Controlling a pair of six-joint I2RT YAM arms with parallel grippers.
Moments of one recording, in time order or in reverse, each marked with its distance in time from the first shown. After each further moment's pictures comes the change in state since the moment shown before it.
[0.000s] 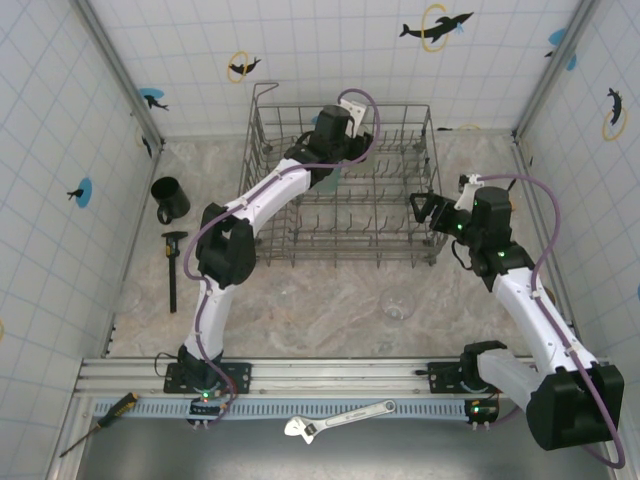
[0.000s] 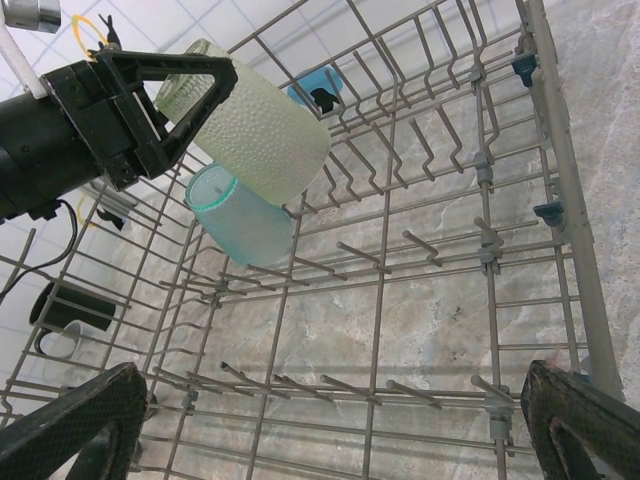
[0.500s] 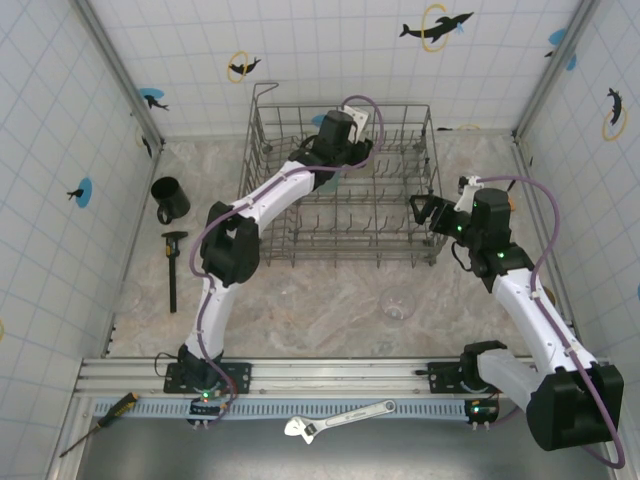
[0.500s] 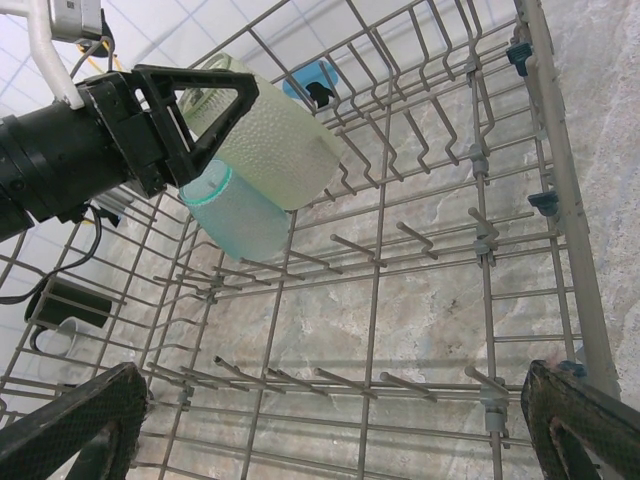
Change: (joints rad) left arm -0.006 0.039 0.000 0.001 -0.018 0.024; right arm 0.000 -0.002 -0.010 0.000 0.001 0.000
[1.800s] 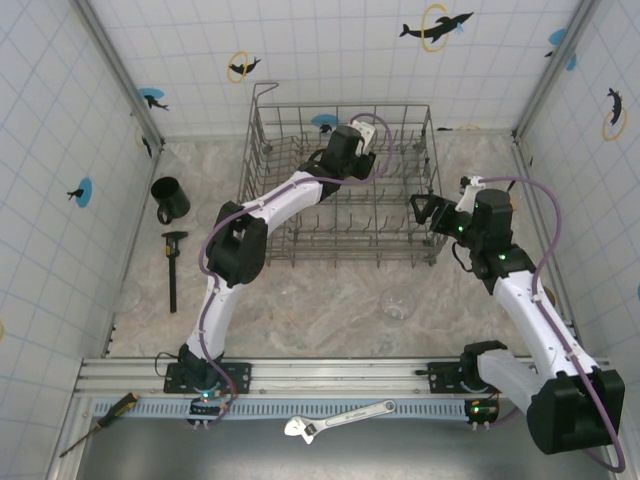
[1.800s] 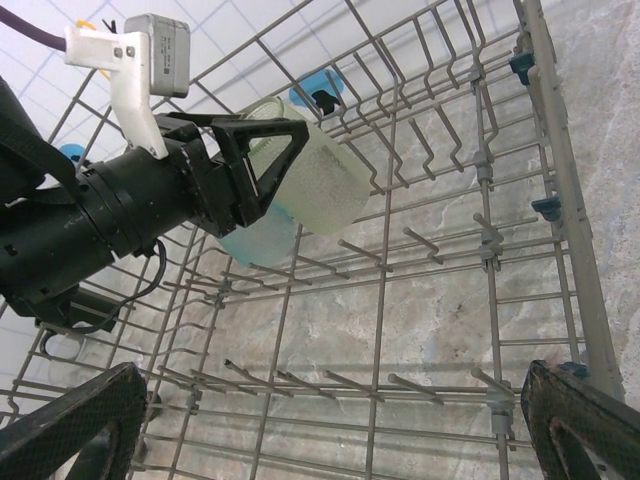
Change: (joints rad) left arm -0.029 0.026 -0.092 0.107 -0.083 0.060; right arm 0.000 -0.023 -0.001 0.000 0.000 0.011
